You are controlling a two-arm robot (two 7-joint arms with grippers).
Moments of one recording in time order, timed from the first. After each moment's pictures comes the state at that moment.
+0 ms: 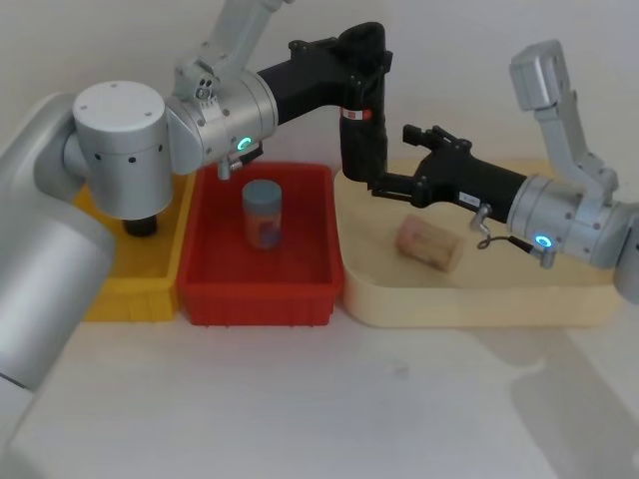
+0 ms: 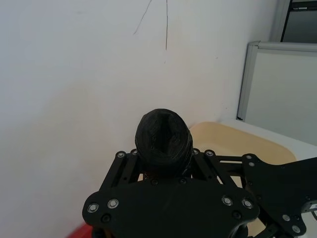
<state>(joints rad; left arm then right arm) -0.80 0.15 0.51 -1.35 -0.38 0.33 -0.42 0.62 0.45 -0.46 -1.37 0.49 0.20 0.60</state>
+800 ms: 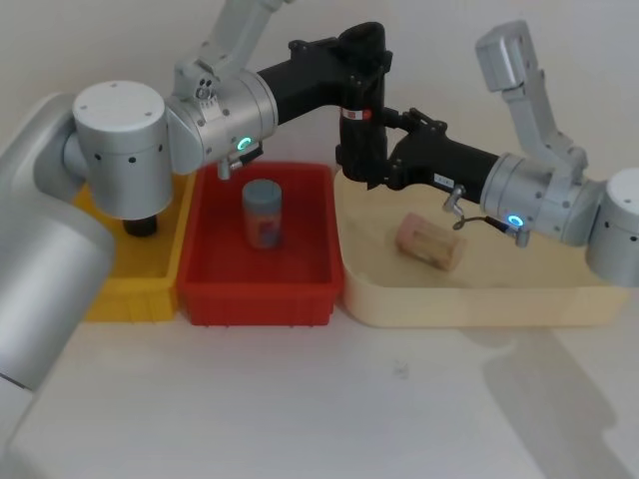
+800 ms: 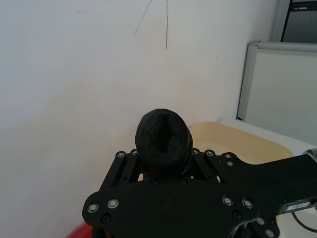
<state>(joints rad) -0.80 0.15 0.51 -1.35 -0.38 0.33 -0.42 0.70 0.40 -0.51 -1.30 0.46 0.18 0.58</state>
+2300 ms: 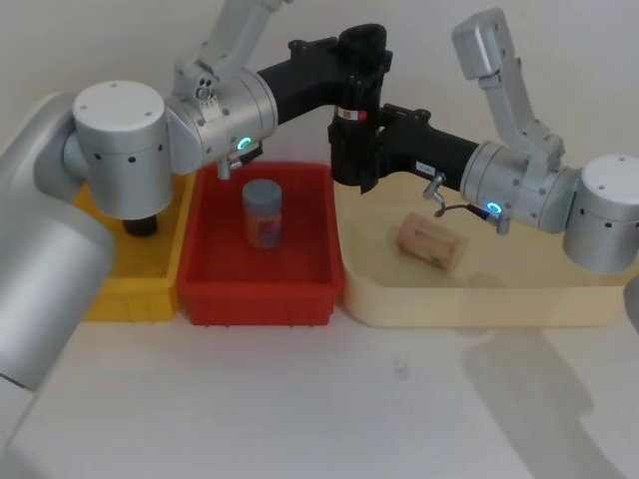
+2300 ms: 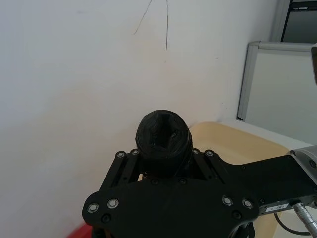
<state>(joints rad) -0.80 0.15 0.51 -1.35 -0.38 0.33 -0.42 0.75 0.35 -0.54 -1.23 0.45 0.16 0.56</state>
